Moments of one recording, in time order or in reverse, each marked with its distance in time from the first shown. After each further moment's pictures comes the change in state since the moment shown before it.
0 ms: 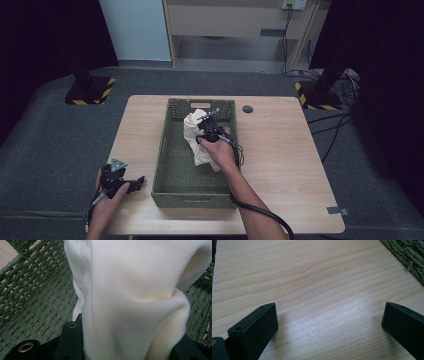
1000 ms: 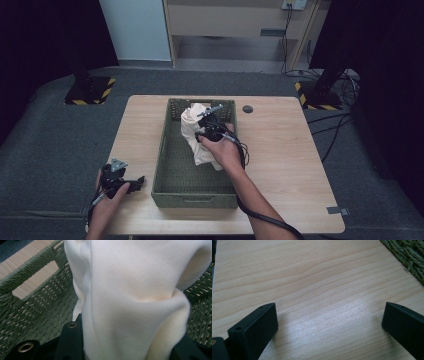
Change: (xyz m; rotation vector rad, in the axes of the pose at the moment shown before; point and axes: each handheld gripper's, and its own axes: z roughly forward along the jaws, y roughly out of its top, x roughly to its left) left arm 0.000 0.000 0.000 0.000 0.000 0.001; right arm 0.014 0.011 -0.060 -0.066 0.014 -0.051
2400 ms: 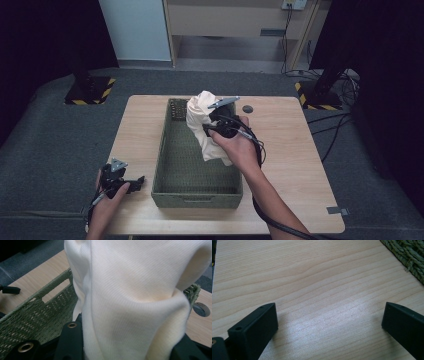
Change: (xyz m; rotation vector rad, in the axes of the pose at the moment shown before) left arm 0.000 0.000 0.000 0.000 0.000 0.000; right arm -0.005 0.010 -0.079 -0.100 -0.011 -0.031
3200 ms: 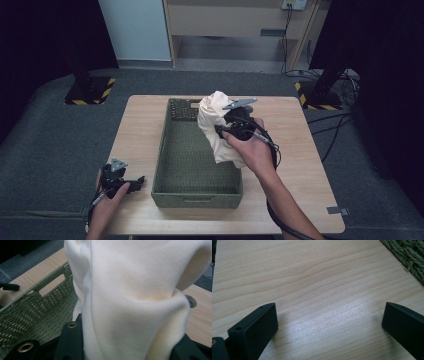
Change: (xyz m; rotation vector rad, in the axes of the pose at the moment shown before) left arm 0.000 0.000 0.000 0.000 0.000 0.000; right arm -0.020 -0.015 -0.029 -0.011 -0.012 0.017
